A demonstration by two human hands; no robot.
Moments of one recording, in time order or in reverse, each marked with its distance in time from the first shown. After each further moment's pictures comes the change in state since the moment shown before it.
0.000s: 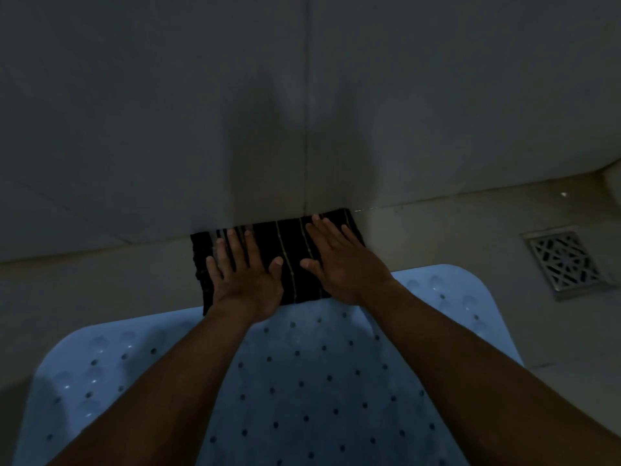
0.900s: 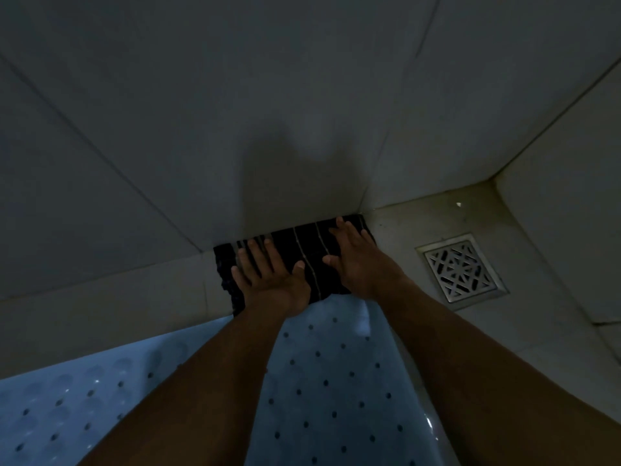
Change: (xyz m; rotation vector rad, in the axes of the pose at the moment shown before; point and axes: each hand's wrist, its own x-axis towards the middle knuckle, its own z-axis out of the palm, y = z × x) left_hand -0.008 0.218 0.015 -0.041 -0.078 0.005; right_hand -0.071 0.182 -0.050 0.138 0.026 0.214
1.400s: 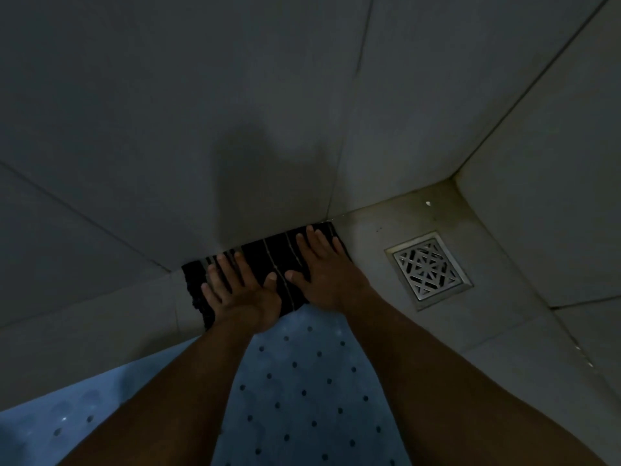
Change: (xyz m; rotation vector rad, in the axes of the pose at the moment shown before) left_hand 0.000 0.003 0.001 0.004 -0.006 -0.017; right_hand -0.004 -0.006 0.009 -0.028 0.039 0.033
